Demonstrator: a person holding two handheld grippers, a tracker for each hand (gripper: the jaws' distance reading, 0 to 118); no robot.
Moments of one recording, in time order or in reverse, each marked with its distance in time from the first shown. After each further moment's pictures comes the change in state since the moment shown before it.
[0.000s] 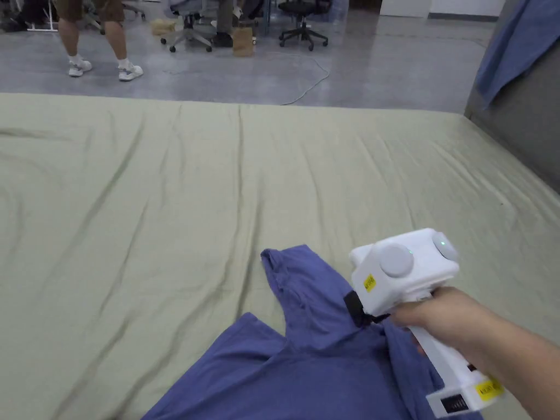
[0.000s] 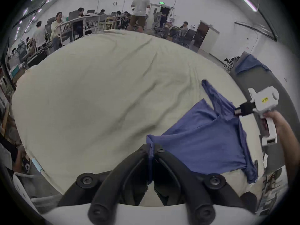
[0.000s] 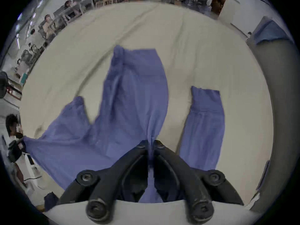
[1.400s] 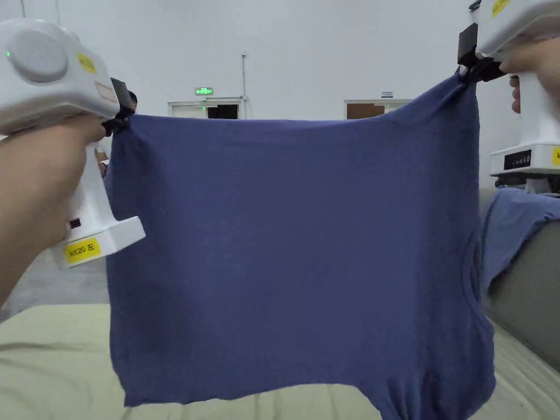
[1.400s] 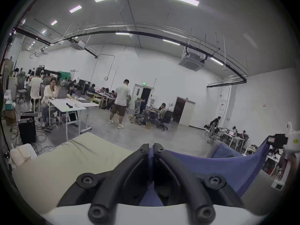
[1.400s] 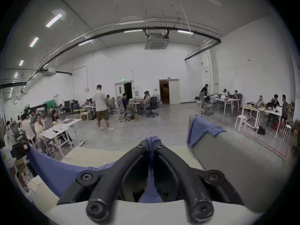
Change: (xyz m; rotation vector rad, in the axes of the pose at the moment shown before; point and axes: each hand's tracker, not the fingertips) left arm 0.213 0.460 0.268 0.803 -0.170 -0.048; right arm 0.083 0.168 0.581 1.046 -0.285 -0.324
